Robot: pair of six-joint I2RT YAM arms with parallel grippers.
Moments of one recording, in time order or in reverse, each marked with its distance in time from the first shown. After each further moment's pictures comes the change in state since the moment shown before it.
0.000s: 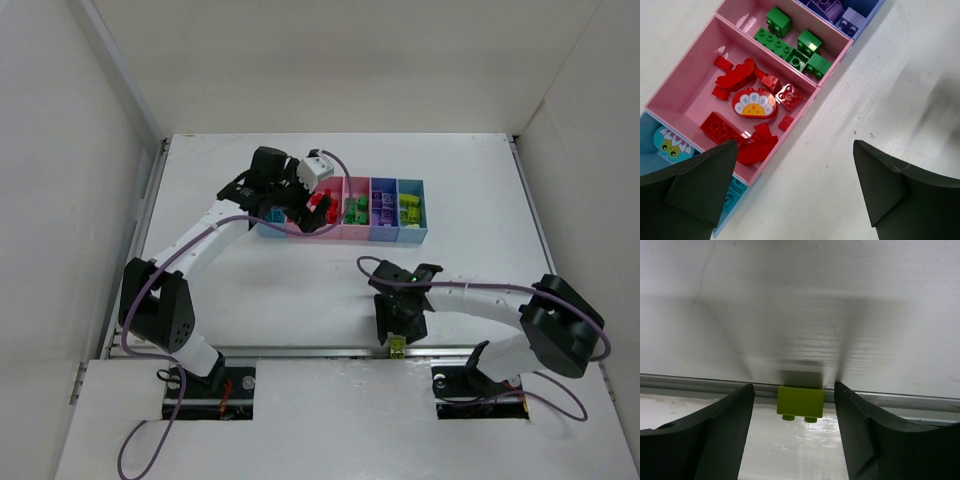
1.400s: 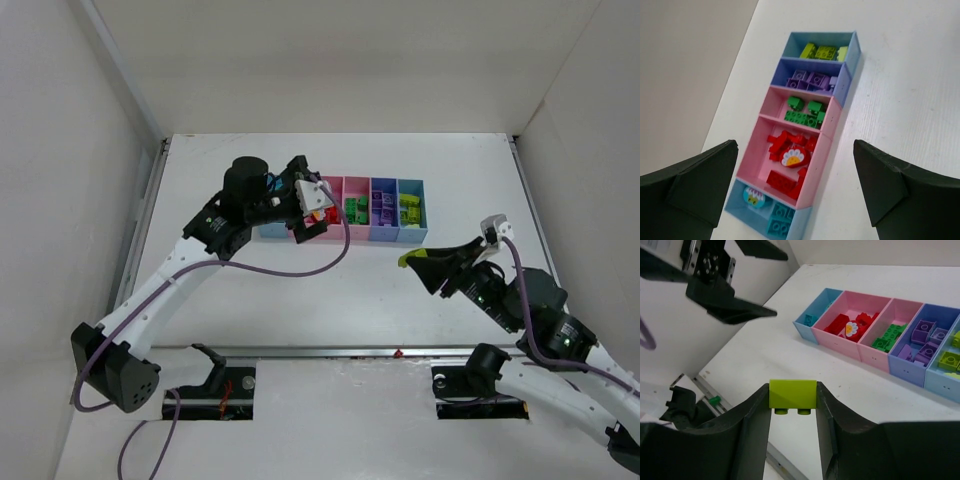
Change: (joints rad) left arm -0.097 -0.340 -0.069 0.059 0.066 0.305; right arm 0.000 -0.983 0.034 0.465 0.215 -0.491
